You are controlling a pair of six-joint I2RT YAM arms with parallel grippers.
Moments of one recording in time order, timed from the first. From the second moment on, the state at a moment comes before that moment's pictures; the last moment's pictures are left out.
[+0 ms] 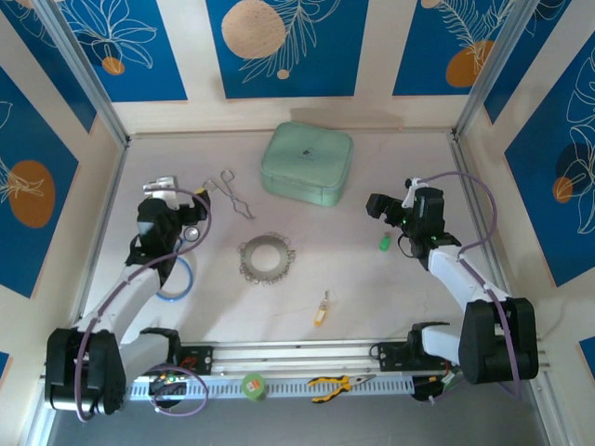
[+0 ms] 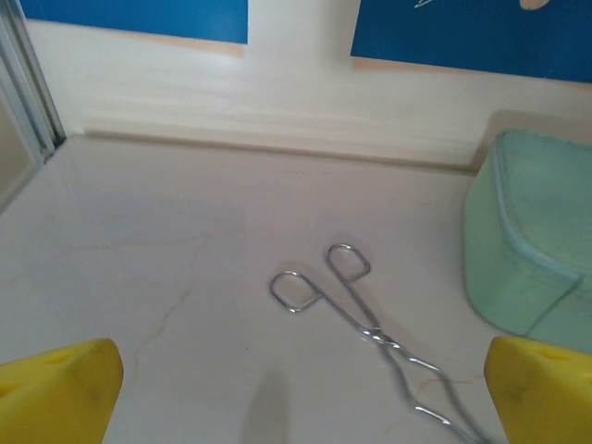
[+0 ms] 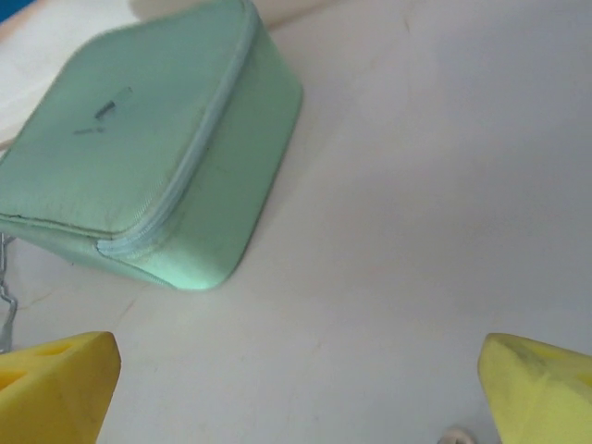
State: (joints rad) left arm -0.09 1.06 0.55 0.22 -0.05 -0.19; right arm 0.06 1.19 0.62 0.00 -0.19 0.41
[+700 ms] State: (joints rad) left arm -0.46 1.11 0.58 -0.36 0.01 -0.63; right arm 0.60 1.35 0.86 -0.57 -0.14 0.59
